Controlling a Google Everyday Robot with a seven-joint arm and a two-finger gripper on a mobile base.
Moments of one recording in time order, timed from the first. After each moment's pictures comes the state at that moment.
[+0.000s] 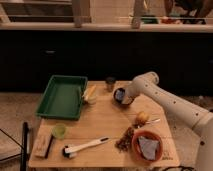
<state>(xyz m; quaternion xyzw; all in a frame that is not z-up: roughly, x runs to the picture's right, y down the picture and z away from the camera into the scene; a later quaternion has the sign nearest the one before) 0.146 0.050 0.916 -0.16 -0.12 0.11 0.97</state>
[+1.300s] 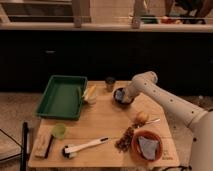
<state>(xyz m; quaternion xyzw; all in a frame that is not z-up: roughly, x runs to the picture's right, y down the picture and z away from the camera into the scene) 0.148 0.052 0.929 -0.18 -0.12 0.10 0.97</state>
